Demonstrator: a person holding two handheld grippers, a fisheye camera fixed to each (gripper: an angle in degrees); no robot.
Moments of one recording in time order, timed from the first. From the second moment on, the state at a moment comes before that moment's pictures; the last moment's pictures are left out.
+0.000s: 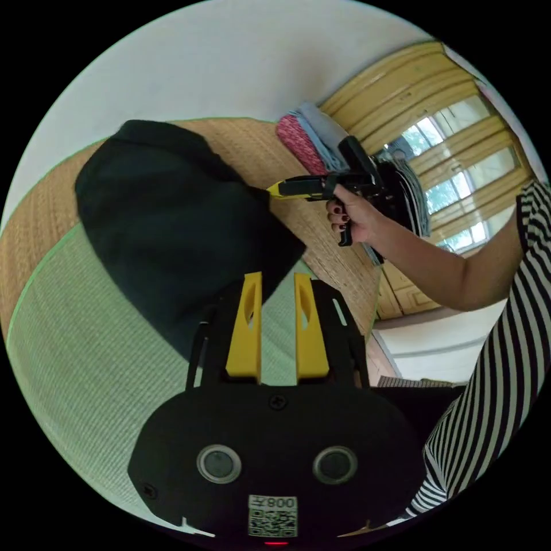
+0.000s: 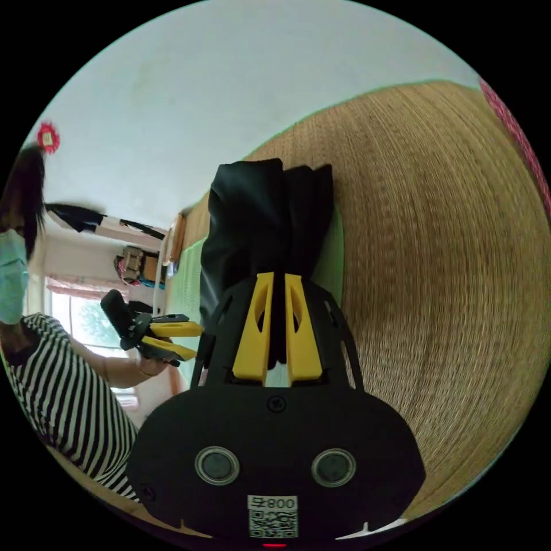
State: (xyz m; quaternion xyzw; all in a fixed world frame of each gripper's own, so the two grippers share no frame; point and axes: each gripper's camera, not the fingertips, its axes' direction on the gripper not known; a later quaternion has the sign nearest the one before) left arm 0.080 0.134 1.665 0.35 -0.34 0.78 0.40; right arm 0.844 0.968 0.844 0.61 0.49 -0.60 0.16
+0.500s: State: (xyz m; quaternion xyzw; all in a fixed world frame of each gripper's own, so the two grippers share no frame) left arm 0.051 0.071 1.786 0.38 -0.53 0.72 0.23; right arm 0.836 0.947 0.692 0.55 0.34 -0.67 0.38
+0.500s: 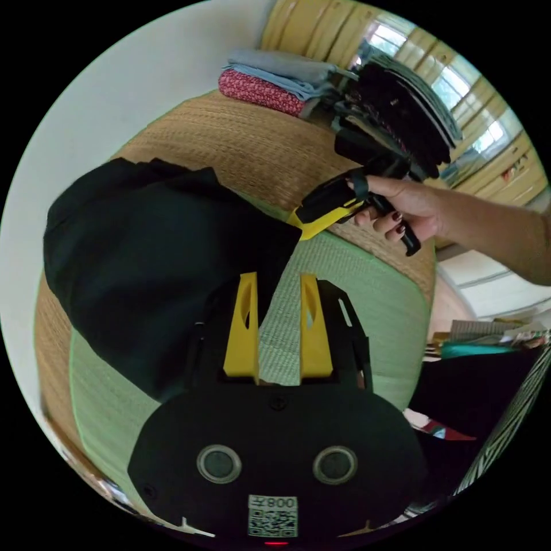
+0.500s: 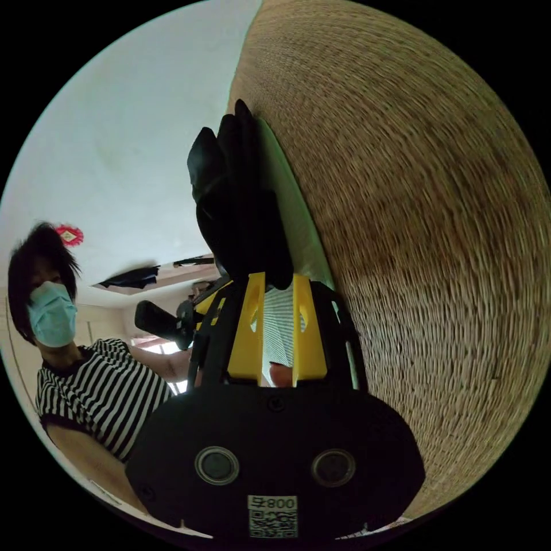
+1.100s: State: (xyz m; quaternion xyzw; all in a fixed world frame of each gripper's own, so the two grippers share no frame) left arm 0.002 0.038 1.787 0.44 -0.56 0.69 0.13; right arm 0.818 0.952 0.682 0.55 0.38 -0.67 0.33
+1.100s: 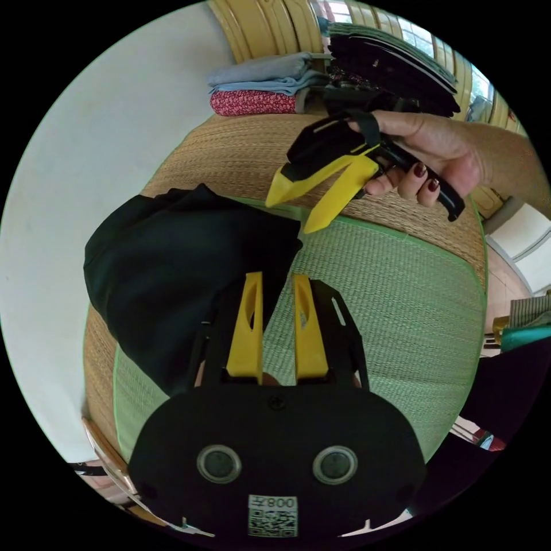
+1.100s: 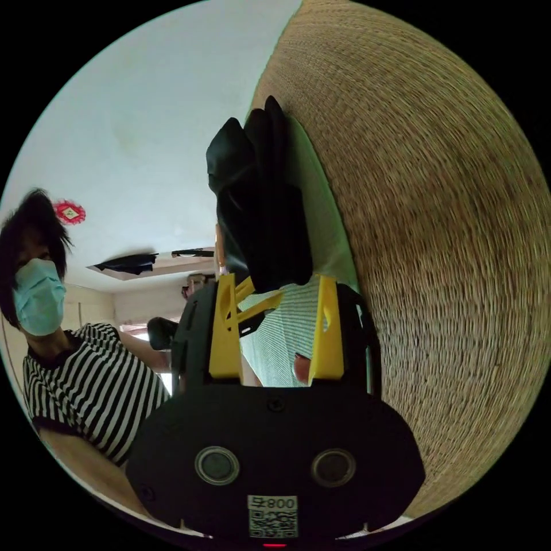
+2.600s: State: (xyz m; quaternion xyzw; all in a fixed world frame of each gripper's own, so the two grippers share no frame) left arm 0.104 0.004 1.299 0.22 0.01 0.67 0.71; right arm 0.879 1.023 0.668 0.48 0.36 -0.68 0.41
